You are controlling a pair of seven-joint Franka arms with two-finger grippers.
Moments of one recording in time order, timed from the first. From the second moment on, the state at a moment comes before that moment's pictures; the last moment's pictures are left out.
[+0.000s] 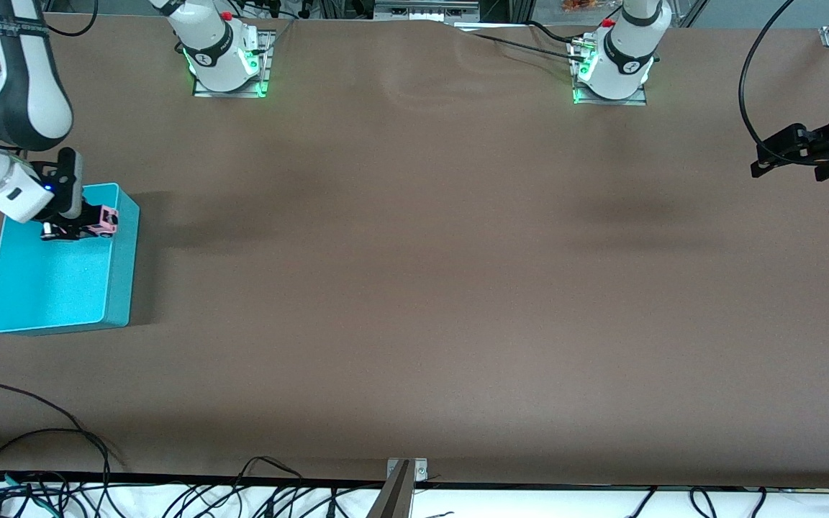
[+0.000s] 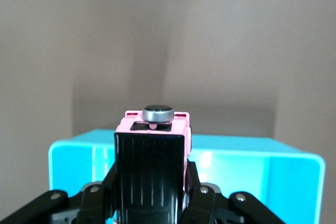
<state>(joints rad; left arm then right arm) 0.04 0.02 0.00 -1.54 -0.02 1.49 0.07 -0.19 0.08 -0.07 -2.17 0.02 2.23 -2.01</state>
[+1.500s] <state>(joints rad) 0.04 0.02 0.00 -1.54 -0.02 1.49 0.07 -0.26 0.40 -0.16 -2.16 0.09 2.46 -2.15</state>
